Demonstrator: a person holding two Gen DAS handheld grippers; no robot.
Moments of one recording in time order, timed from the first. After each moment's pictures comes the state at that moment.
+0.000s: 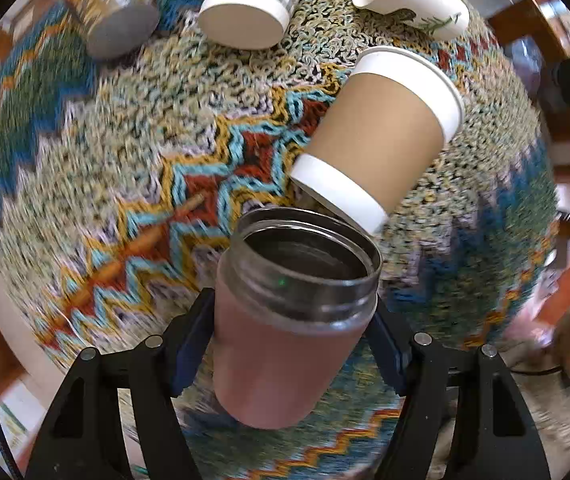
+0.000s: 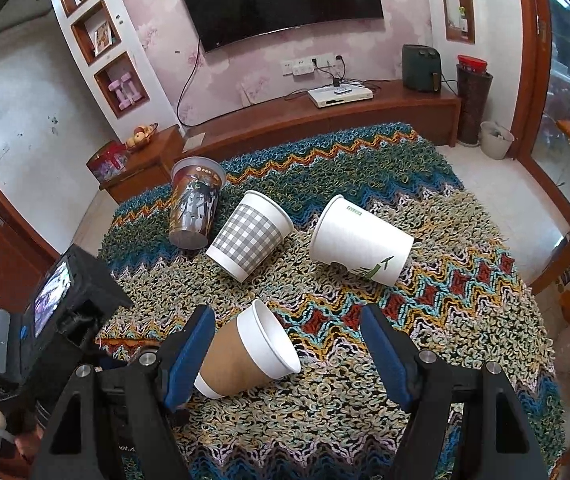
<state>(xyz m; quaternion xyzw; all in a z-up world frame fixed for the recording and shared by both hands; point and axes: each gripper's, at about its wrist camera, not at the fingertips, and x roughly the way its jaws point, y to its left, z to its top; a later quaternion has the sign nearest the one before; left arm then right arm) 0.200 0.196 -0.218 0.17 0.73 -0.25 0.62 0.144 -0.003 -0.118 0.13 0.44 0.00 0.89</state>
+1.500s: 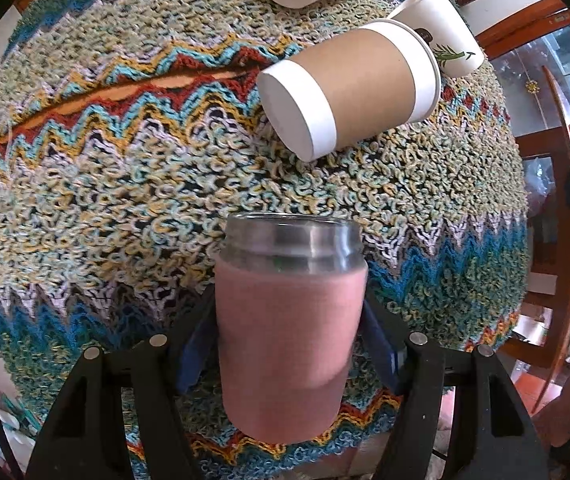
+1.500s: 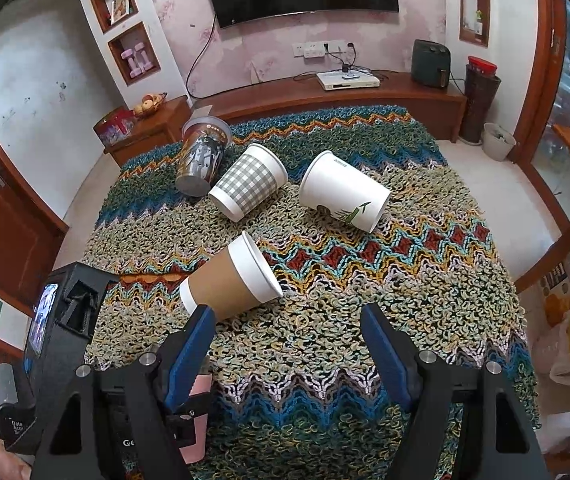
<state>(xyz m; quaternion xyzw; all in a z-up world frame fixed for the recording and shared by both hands) 0.096 0.169 -0.242 -0.01 0.71 -0.14 0.69 0.090 -0.005 -0.118 0.09 0.47 0.02 0.88</state>
